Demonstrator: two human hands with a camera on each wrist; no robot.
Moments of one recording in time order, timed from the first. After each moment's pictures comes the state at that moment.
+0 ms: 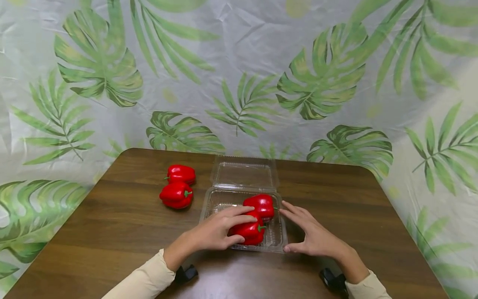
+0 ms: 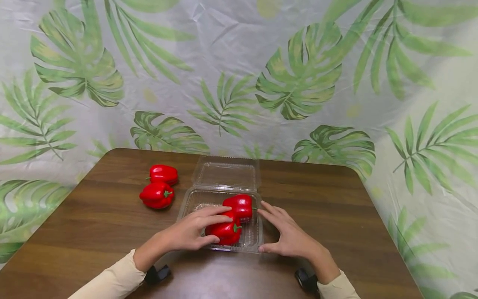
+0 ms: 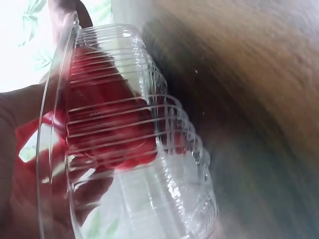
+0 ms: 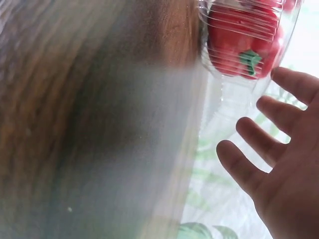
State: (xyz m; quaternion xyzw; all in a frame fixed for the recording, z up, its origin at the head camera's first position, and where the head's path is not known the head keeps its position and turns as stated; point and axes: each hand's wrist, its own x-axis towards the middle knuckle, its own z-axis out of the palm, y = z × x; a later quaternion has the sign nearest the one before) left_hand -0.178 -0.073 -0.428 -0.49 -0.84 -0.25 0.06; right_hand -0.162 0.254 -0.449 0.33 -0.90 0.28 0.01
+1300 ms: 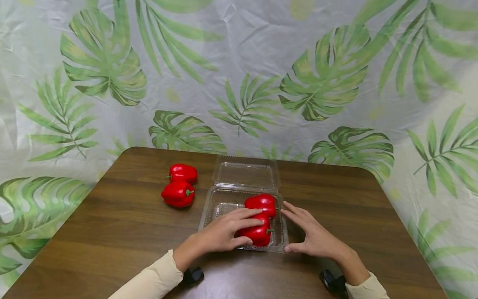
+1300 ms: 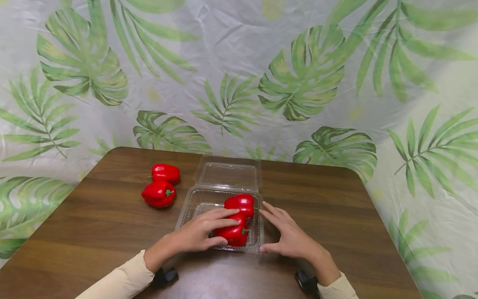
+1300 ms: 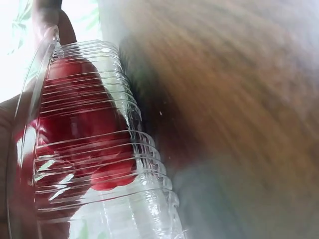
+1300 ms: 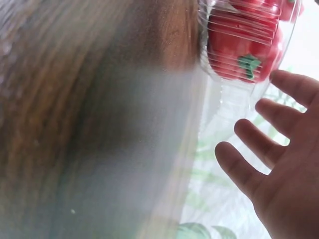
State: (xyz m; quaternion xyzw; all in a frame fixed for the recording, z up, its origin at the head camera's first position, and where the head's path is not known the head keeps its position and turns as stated) left_hand -0.180 -0.059 -0.446 -0.51 -0.82 -0.24 0.10; right_hand -0.159 0.253 -0.449 0.32 -0.90 0.28 0.01
